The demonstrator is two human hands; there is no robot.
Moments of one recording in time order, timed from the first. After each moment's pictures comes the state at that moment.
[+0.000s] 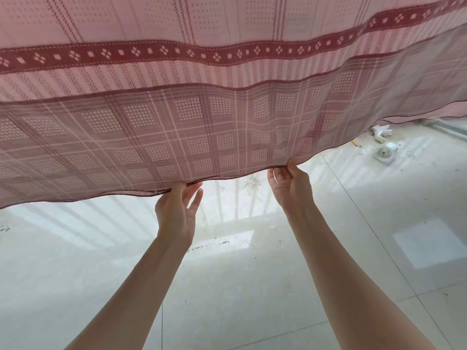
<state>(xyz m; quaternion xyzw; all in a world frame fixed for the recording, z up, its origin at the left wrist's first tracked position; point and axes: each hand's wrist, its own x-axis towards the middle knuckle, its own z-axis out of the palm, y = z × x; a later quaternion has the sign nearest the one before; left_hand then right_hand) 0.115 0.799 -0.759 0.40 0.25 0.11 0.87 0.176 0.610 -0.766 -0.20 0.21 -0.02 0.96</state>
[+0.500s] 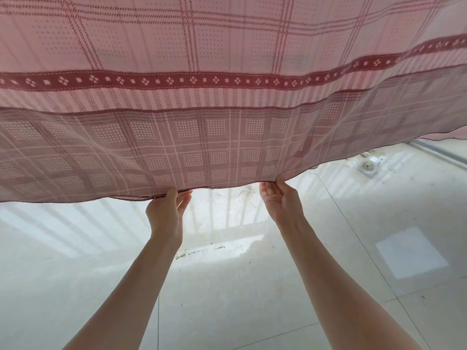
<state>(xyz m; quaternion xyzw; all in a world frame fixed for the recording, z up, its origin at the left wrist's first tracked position) 0.117 0.822 -0.762 0.46 0.27 0.14 0.84 0.159 0.622 -0.762 -0.19 0.23 0.01 0.96</state>
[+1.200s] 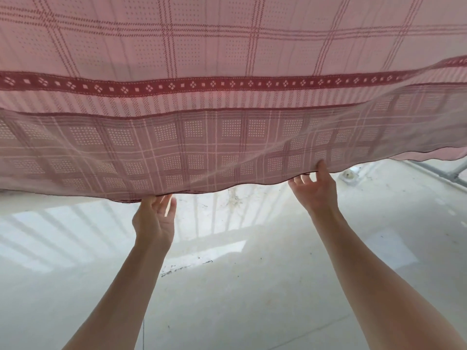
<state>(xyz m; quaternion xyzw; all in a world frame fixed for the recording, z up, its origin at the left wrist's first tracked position) 0.147 0.831 -0.758 0.28 0.28 0.10 0.91 0.195 0.543 -0.724 -0.22 0.19 -0.06 0.95</state>
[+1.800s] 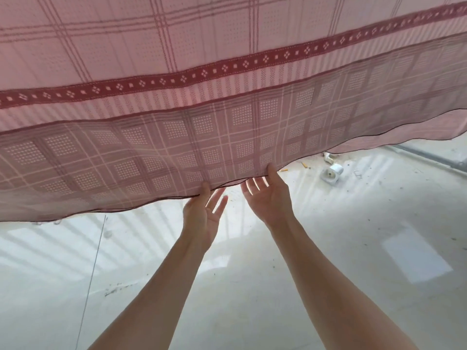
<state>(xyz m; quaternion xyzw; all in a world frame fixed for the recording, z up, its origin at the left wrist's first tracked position) 0.176 0.589 -0.750 0.36 0.16 -0.01 0.92 0.209 0.456 -0.752 -0.19 0.12 0.08 0.97</state>
